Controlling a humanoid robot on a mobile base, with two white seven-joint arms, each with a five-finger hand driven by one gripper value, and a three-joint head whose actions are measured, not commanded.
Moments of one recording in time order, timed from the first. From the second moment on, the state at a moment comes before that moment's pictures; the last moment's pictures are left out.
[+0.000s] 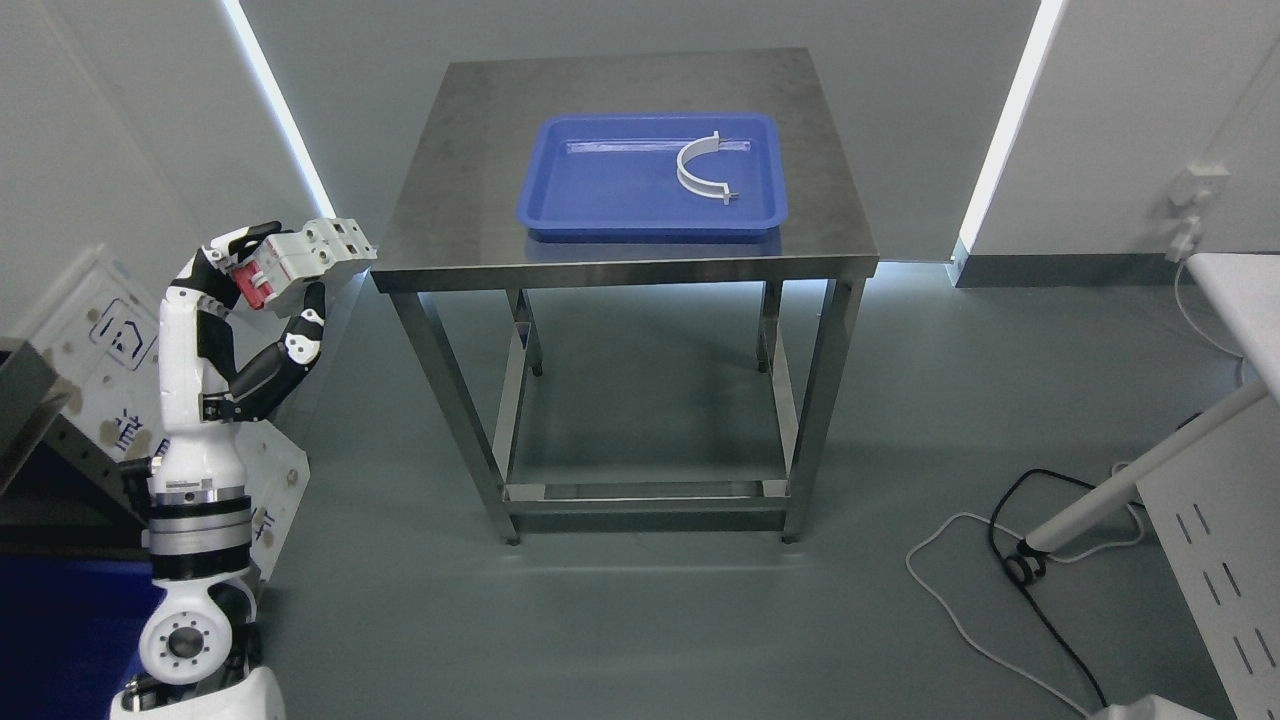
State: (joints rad) left arm -0.43 0.00 0.28 -1.56 -0.12 -0.45 -0.17; right arm 0.09 0.00 0.00 -0.25 0.07 0.01 -0.14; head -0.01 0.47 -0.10
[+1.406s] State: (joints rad) left arm -0.63 0.00 0.22 -1.64 -0.15 -0.25 -0.25; right arm 0.09 0.00 0.00 -0.25 0.07 0.01 -0.14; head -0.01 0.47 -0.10
